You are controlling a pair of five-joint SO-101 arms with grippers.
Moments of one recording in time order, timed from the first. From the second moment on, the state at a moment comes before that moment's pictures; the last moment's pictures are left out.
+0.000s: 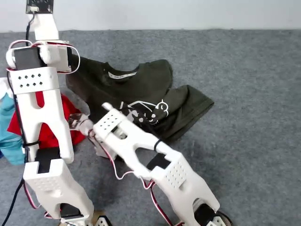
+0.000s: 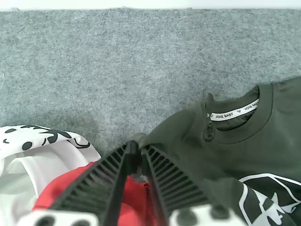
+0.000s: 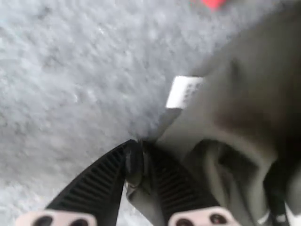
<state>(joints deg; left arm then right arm) -11.7 18.7 -43.0 89.3 -0.1 -51.2 44.9 -28.9 89.1 21.9</state>
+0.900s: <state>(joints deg) -11.7 18.7 -43.0 97.2 -0.1 -13.1 7.5 -37.9 100.2 24.2</state>
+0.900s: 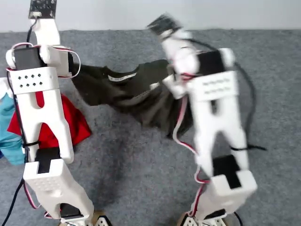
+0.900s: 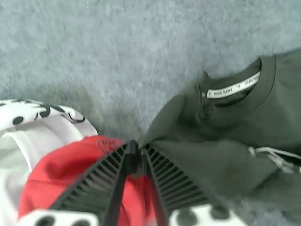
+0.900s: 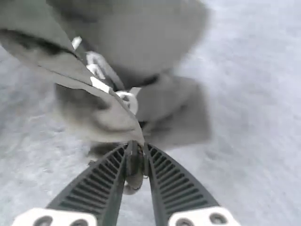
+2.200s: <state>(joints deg) -3.5 32.0 -72.4 53.1 -0.1 3.4 12.7 -44.1 49.4 24.3</state>
